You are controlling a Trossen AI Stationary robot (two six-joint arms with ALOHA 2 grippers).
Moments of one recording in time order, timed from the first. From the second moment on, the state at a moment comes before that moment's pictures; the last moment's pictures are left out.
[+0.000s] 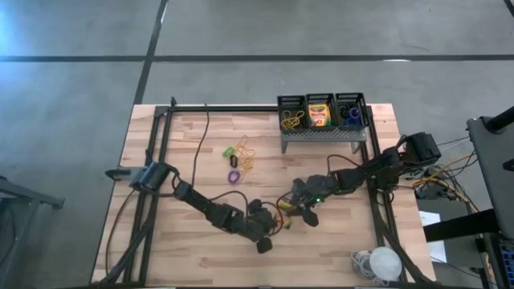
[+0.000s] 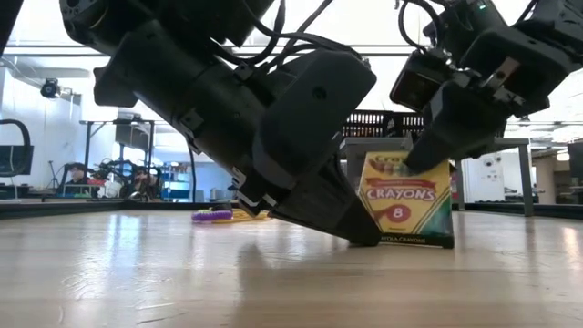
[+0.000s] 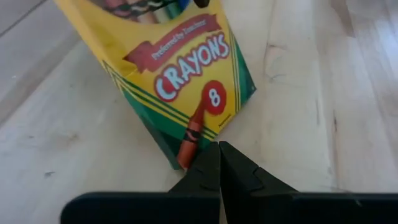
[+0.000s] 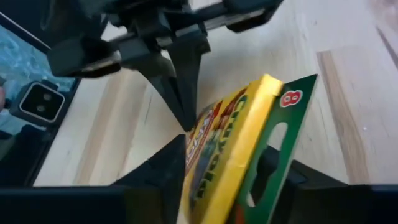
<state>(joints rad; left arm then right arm) -0.40 2.18 1.16 0.26 -0.39 -0.55 0.19 1.58 0.48 0.53 -0.21 0.44</state>
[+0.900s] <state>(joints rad) -0.46 2.02 1.15 0.13 -0.56 -0.55 0.11 1.12 1.33 -1.10 0.30 0.08</state>
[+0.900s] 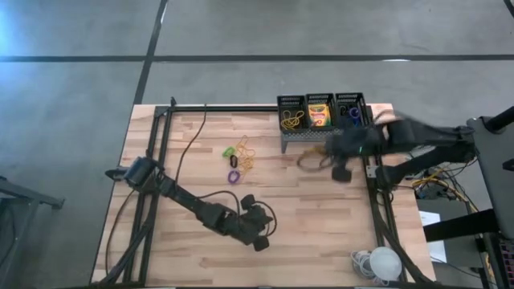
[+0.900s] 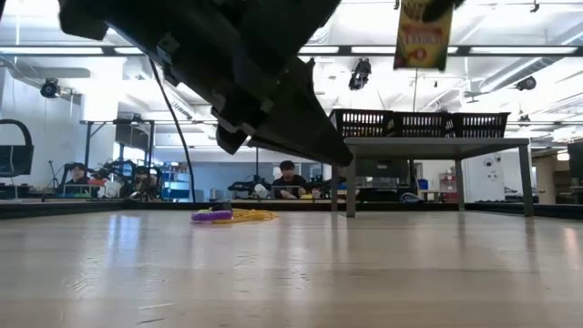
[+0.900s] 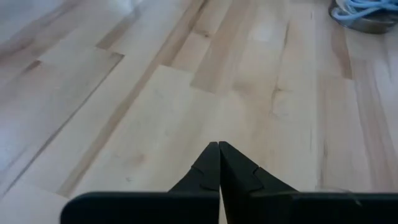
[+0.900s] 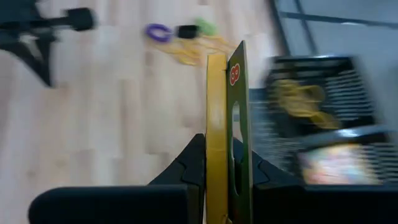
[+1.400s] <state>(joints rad) -0.46 2.02 1.14 0.13 -0.56 -0.53 -0.77 1.41 1.68 -1.32 -0.21 -0.58</state>
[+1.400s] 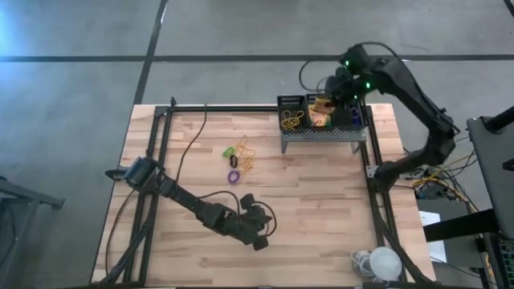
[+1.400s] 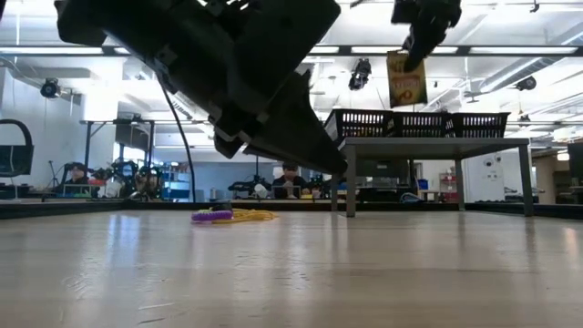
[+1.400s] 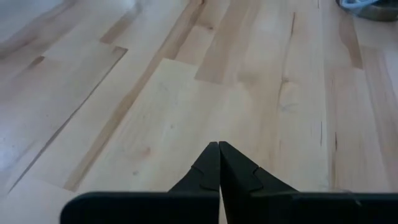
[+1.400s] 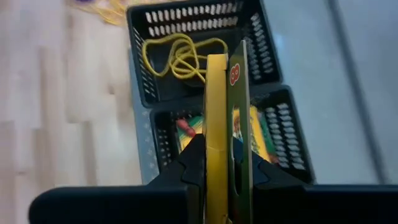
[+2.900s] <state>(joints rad) -0.46 2.03 1.14 0.13 -0.57 -0.53 -0.92 1.68 1.73 -1.40 -0.26 -0.69</state>
